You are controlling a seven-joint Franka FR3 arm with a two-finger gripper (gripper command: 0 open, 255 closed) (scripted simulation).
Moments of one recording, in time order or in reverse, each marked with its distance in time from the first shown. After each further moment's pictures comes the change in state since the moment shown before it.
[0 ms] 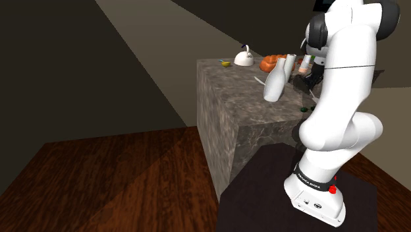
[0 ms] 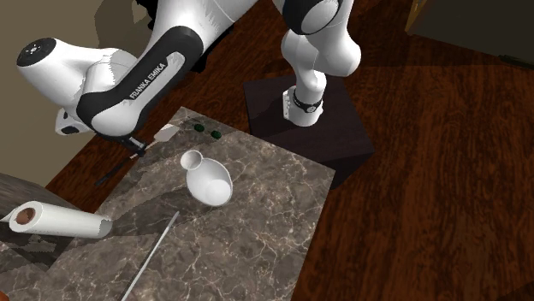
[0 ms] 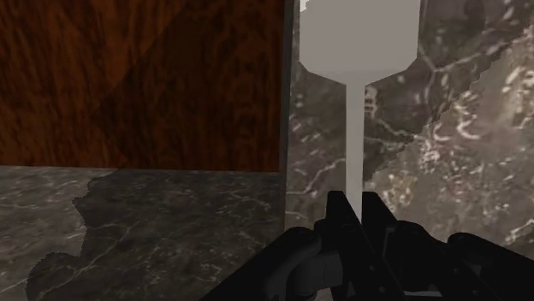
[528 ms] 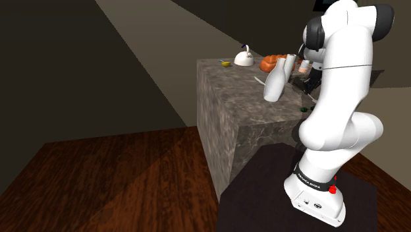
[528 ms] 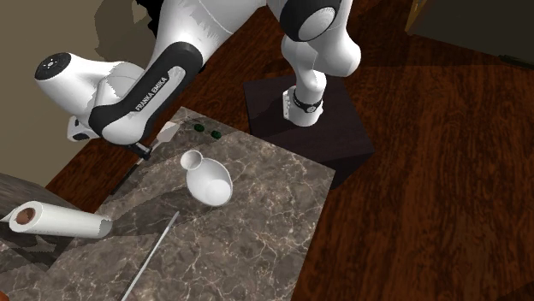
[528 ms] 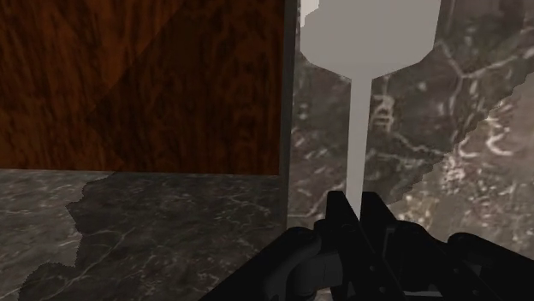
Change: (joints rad) arm -0.013 0.037 0.020 -0.031 0.036 0.058 -0.025
